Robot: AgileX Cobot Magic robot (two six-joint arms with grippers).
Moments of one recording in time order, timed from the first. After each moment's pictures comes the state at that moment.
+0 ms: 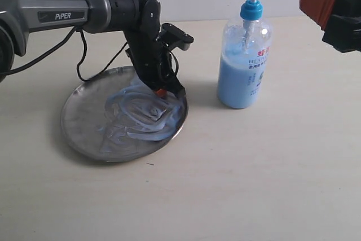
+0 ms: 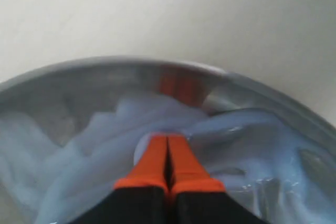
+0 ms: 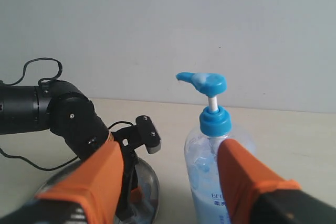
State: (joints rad) left arm -0.58 2.40 -1.86 -0.04 0.93 0.31; right arm 0.36 0.80 -0.48 0.58 -0.06 -0.39
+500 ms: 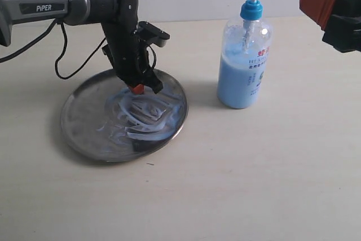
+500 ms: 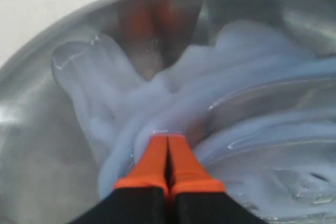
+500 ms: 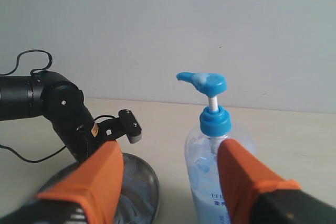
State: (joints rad) left arm -0.50 2.40 -1.87 0.00 1.02 0.31; right arm 0.36 0.80 -0.48 0.58 -0.06 -0.39
